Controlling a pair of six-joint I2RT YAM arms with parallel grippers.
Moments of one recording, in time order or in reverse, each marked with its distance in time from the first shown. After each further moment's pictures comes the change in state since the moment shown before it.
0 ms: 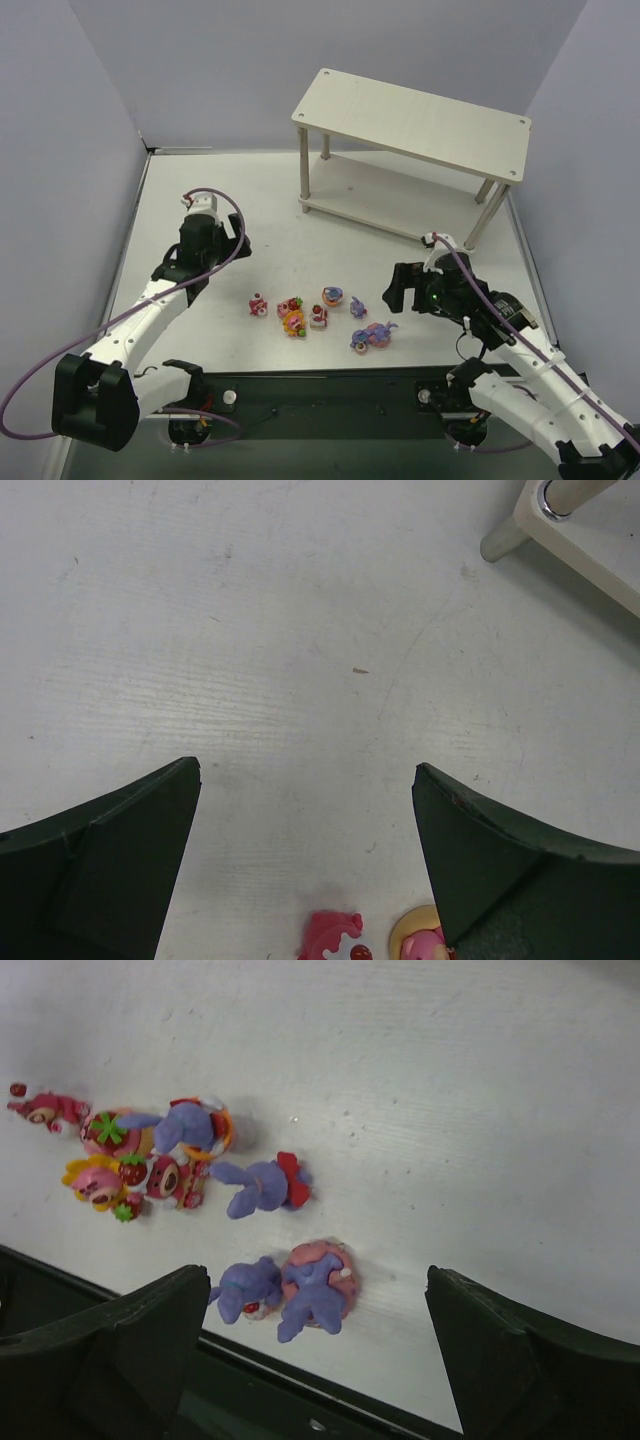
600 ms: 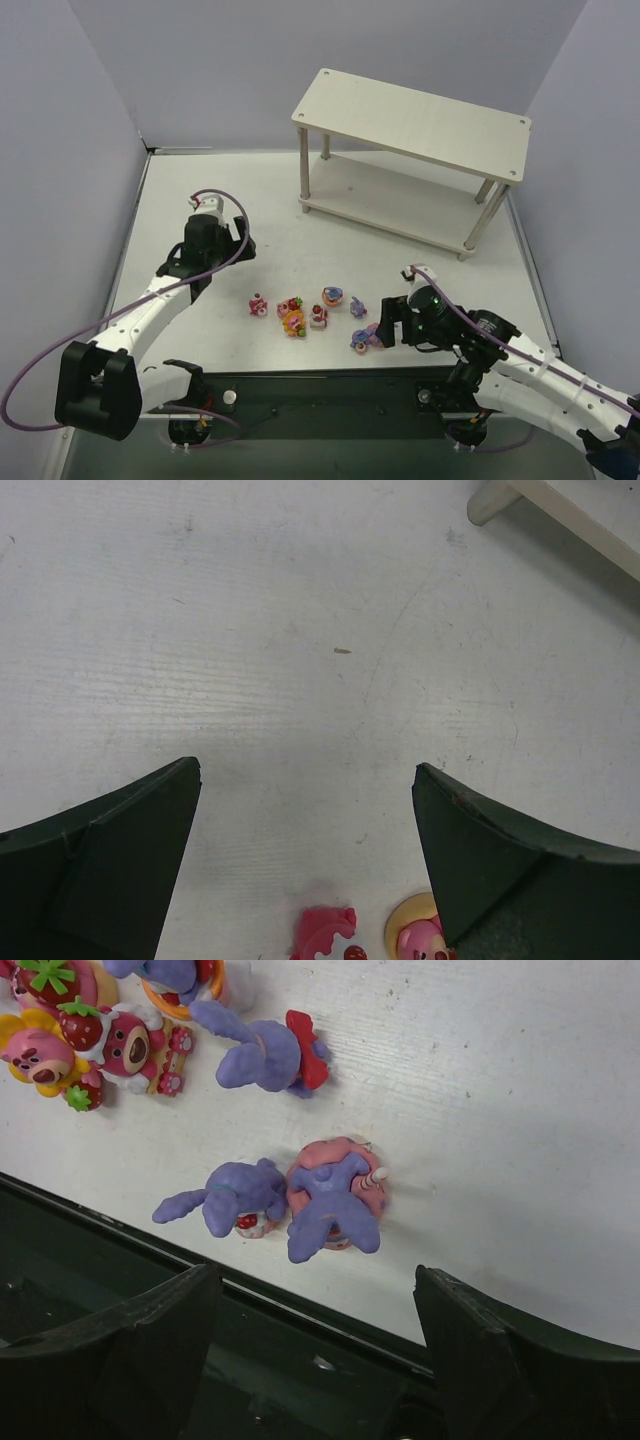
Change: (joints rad) left arm 0.003 0.049 -0.014 0.035 0.077 0.009; right arm 0.389 -0.047 -0.166 -0.046 0.152 0.188
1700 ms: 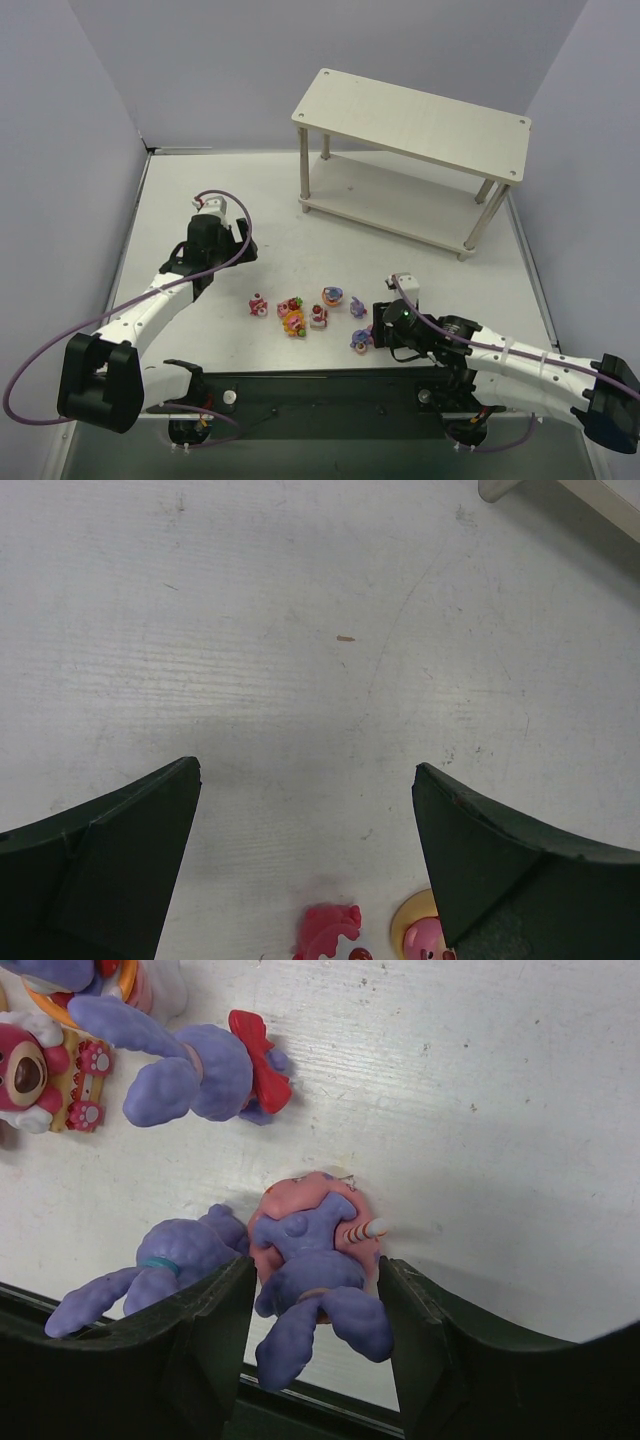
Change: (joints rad) left arm 0.000 0.042 0.000 0.005 0.022 0.008; right arm 0.127 0.166 -0.172 0.278 0.194 0.129
